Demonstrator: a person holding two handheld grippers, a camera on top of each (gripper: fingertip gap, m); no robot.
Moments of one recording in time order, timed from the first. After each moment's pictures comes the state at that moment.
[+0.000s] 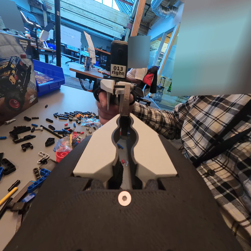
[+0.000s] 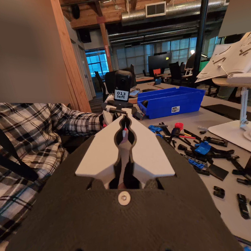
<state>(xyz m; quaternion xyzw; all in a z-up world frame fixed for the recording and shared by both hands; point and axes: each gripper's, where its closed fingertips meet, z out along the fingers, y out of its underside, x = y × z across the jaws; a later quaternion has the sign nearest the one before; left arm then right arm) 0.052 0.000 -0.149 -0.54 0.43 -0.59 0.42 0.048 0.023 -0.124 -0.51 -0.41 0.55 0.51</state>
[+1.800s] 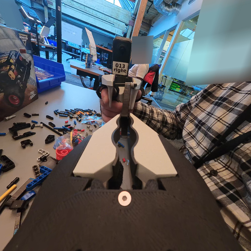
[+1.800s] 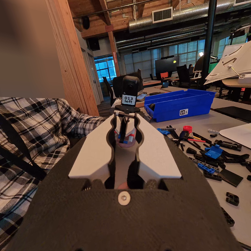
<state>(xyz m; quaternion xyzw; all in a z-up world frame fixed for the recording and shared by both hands) 0.056 0.002 -0.154 -0.54 0.43 -0.59 0.41 0.061 0.014 -0.117 -0.50 -0.41 0.58 0.50</state>
